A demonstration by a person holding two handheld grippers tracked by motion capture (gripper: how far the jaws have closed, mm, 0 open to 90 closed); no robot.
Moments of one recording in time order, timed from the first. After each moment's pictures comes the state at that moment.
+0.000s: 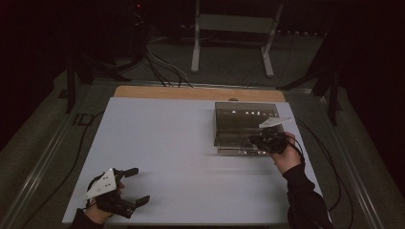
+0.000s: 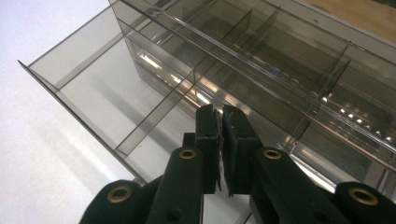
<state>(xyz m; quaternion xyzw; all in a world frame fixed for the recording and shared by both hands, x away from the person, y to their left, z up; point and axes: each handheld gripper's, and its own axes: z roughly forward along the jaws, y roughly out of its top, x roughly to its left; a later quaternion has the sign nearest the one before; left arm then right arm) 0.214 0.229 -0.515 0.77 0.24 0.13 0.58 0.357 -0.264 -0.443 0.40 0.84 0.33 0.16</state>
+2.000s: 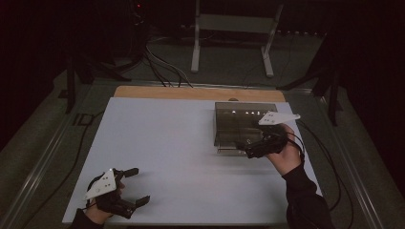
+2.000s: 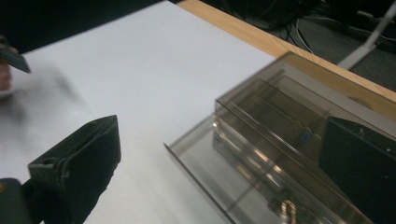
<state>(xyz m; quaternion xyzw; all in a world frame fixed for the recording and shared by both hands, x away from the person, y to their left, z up) 0.213 0.229 -0.514 0.77 0.24 0.13 0.58 0.324 -0.235 -0.384 0.32 0.82 0.45 0.15</state>
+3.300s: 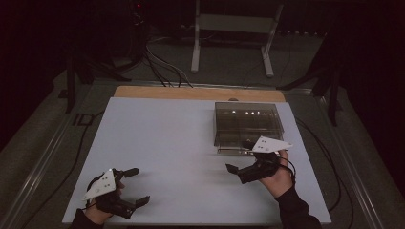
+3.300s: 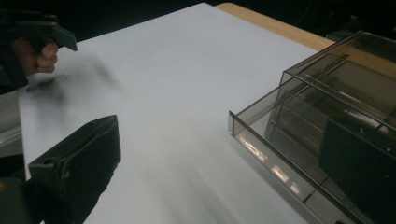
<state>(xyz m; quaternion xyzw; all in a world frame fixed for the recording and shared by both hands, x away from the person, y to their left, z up) 0.212 0.229 -0.513 0.77 0.23 0.13 0.58 0.282 -0.223 -0.435 0.28 0.81 0.49 0.14</state>
